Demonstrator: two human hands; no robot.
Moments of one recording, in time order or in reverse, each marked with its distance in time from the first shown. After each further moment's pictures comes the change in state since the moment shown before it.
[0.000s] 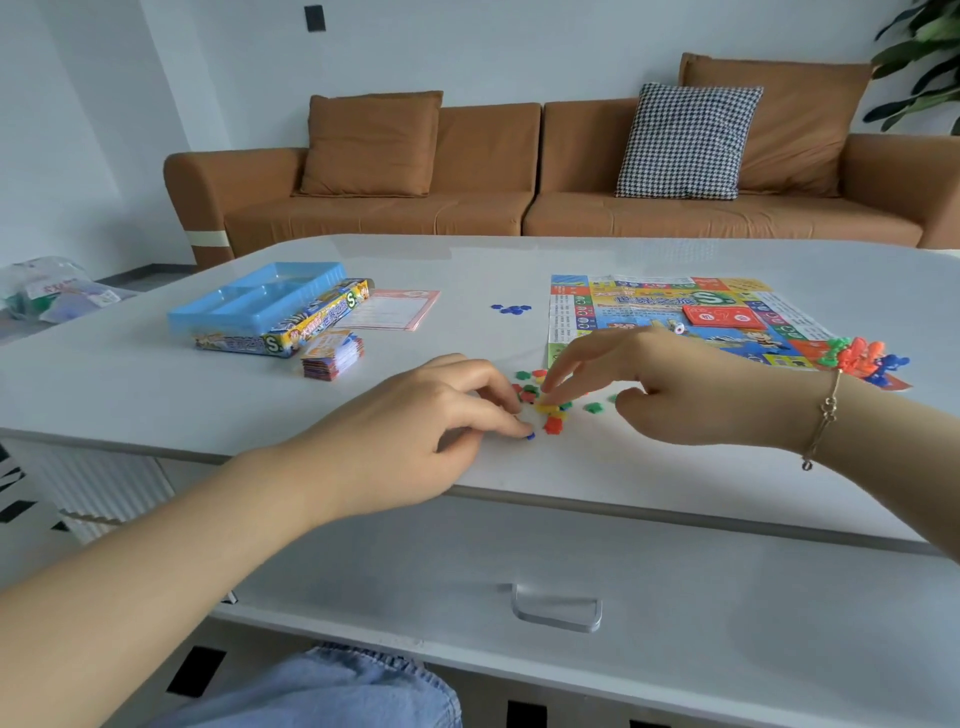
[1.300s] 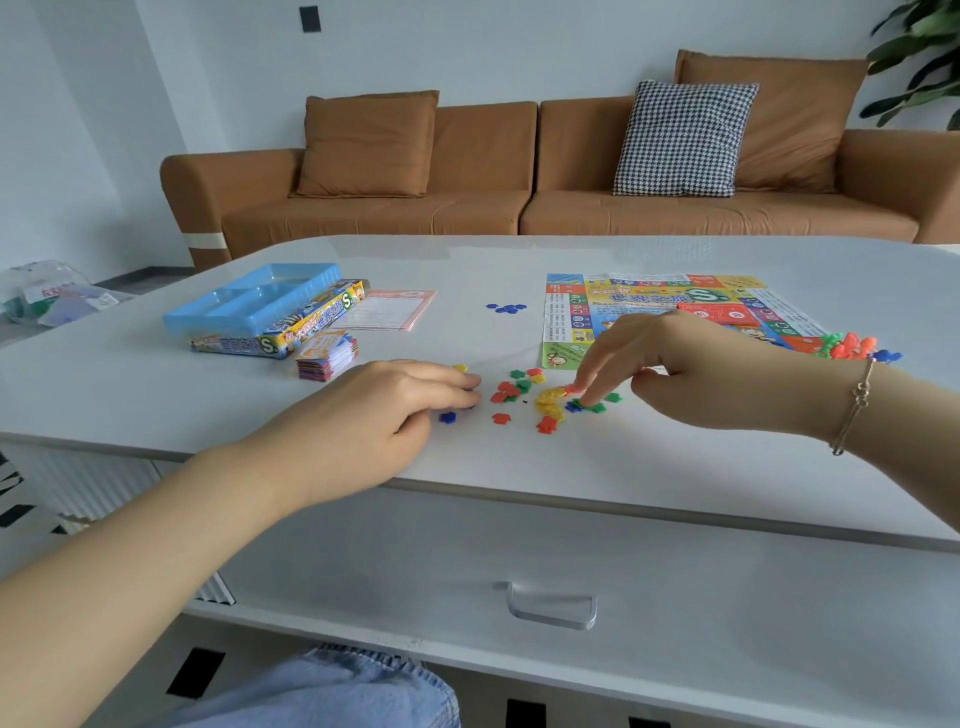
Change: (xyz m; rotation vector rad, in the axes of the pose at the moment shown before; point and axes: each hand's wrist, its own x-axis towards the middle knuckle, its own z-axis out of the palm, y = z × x) left_hand -0.009 -0.016 -0.007 0.084 0.002 -0.160; right_hand -0.011 0.012 -0.010 -0.008 0.055 0.054
